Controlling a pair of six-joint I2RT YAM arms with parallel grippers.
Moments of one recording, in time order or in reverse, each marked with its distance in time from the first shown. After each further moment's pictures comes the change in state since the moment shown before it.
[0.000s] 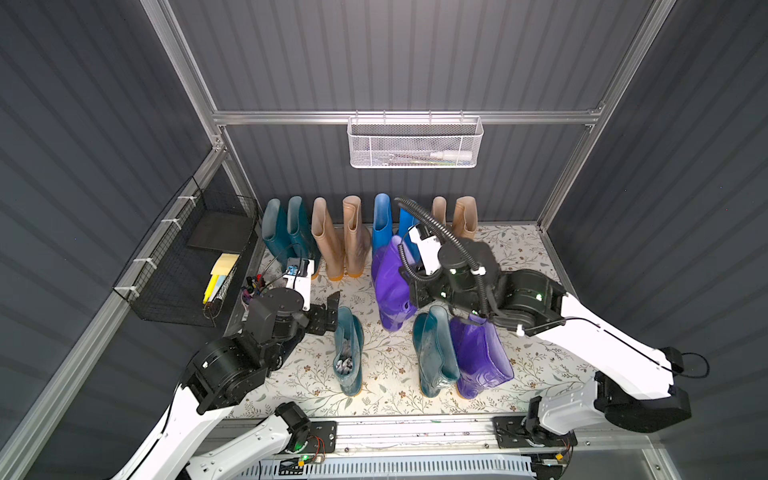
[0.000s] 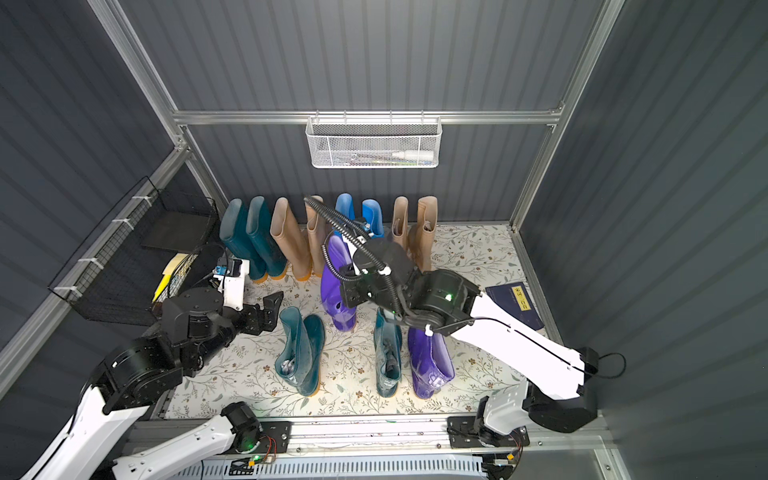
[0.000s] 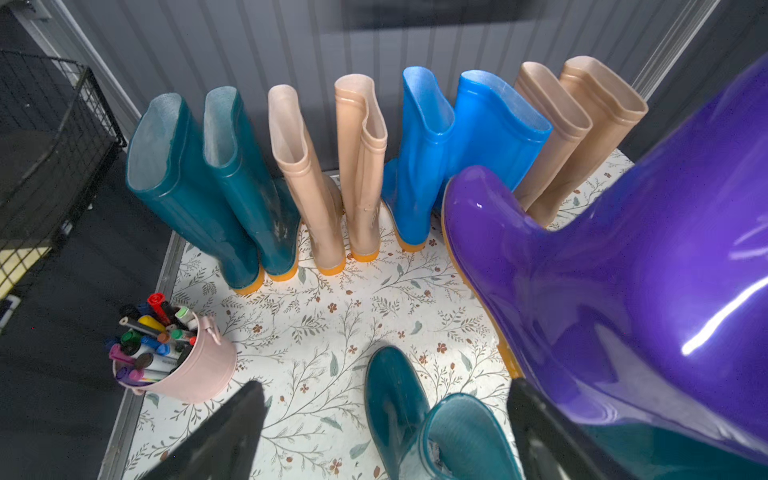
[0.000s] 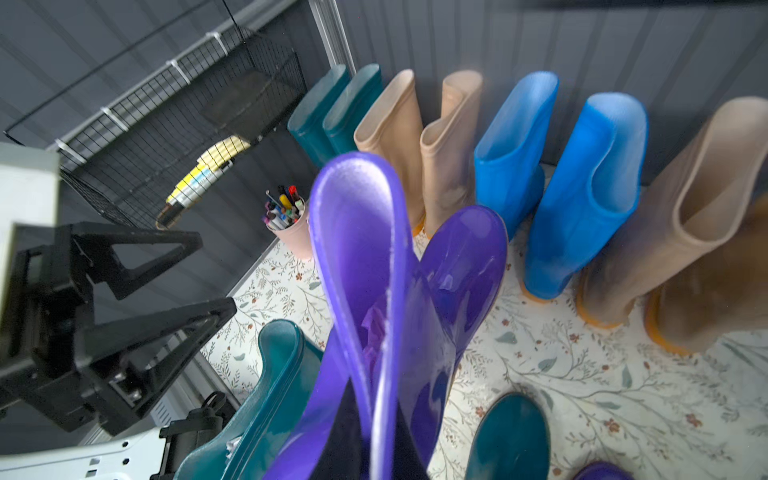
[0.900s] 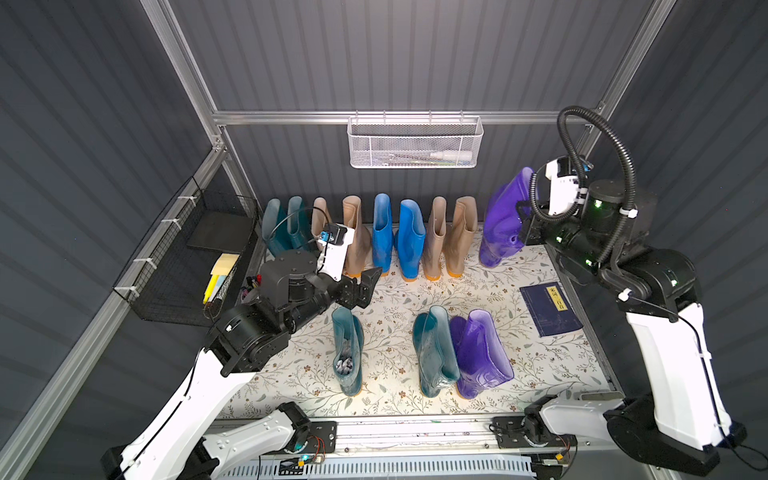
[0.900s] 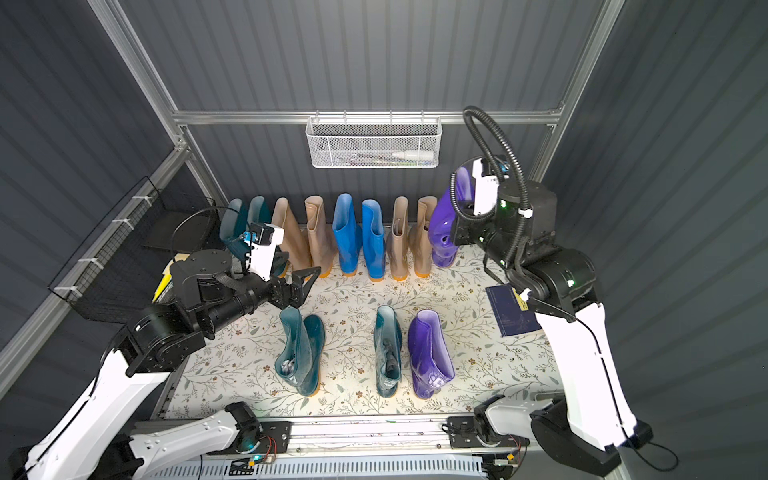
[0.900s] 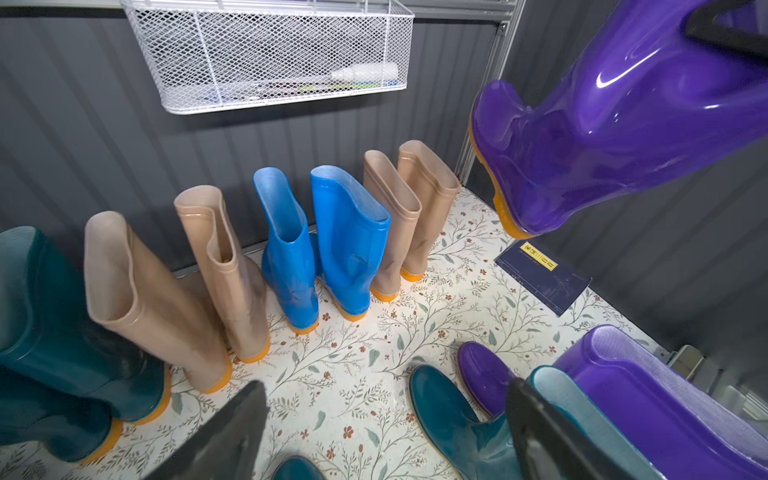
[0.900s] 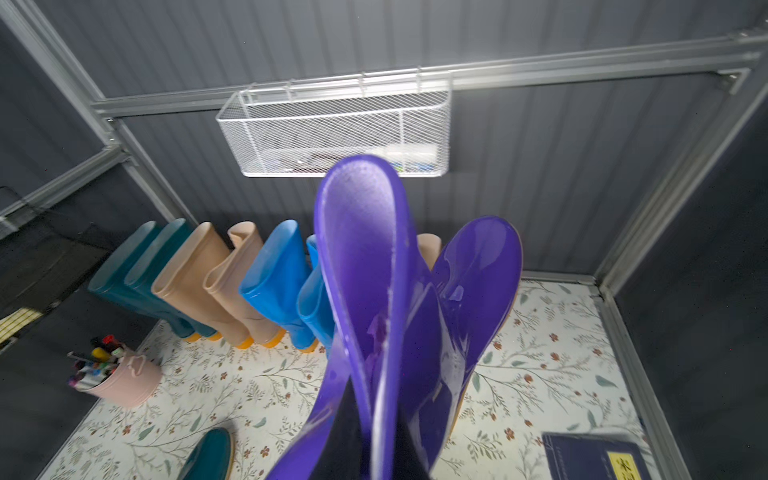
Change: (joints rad) left arm 0.000 0.192 0.180 0.213 0.333 0.114; right arm -0.719 -0.175 0.103 -0.163 -0.163 -0.212
